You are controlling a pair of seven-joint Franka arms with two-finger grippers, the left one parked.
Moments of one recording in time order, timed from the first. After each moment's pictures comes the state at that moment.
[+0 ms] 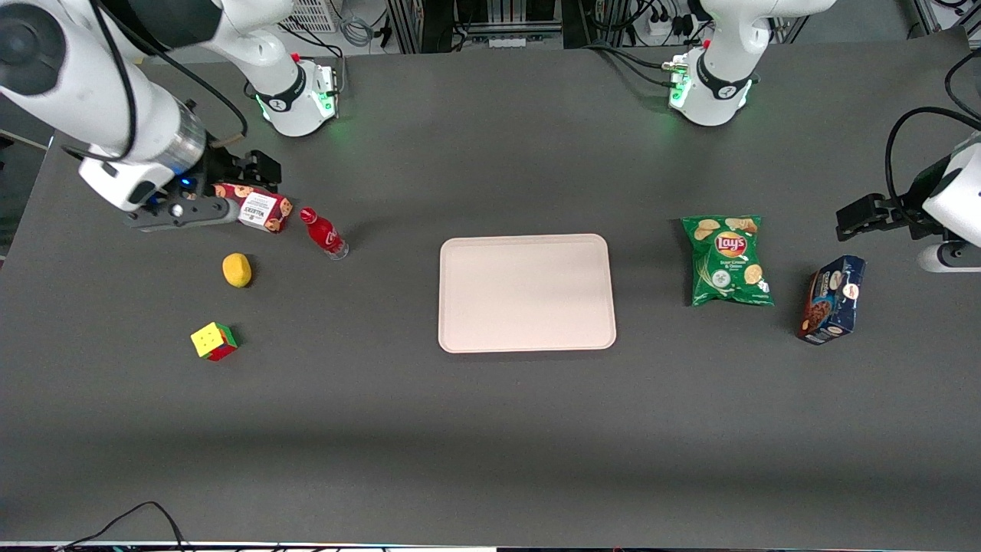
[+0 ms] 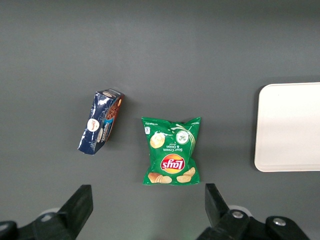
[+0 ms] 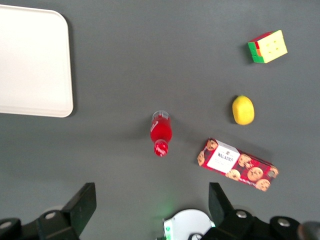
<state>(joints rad) 0.31 -0.02 0.00 -1.73 0.01 1.50 0.22</state>
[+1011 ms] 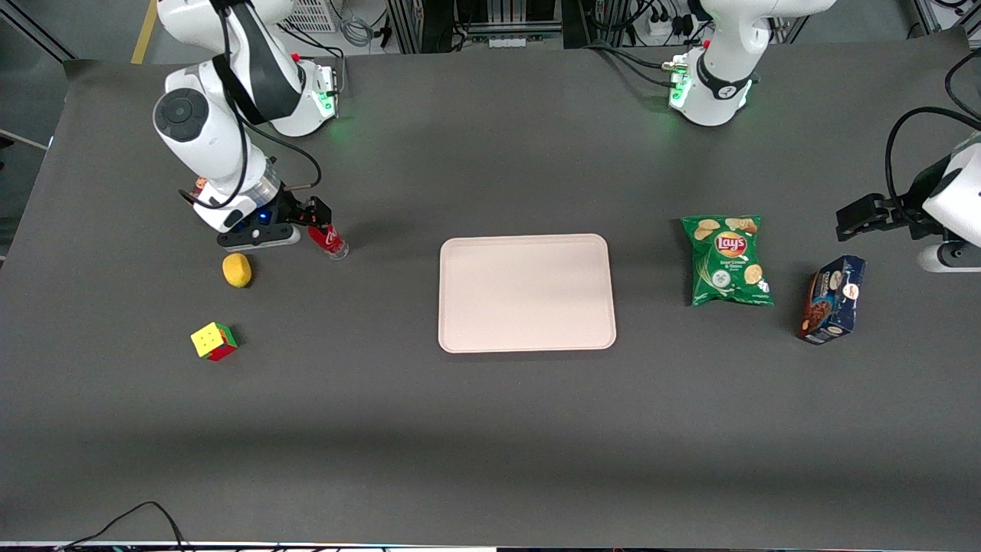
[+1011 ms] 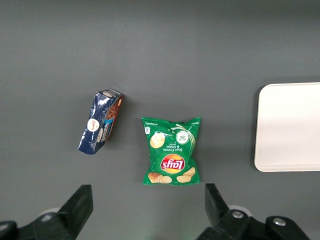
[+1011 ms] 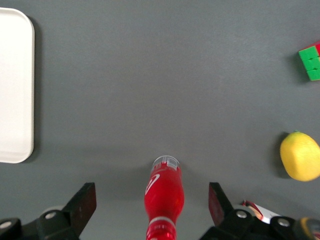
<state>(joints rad) 0.31 -0.16 0.00 -2.46 0.01 2.33 0.22</state>
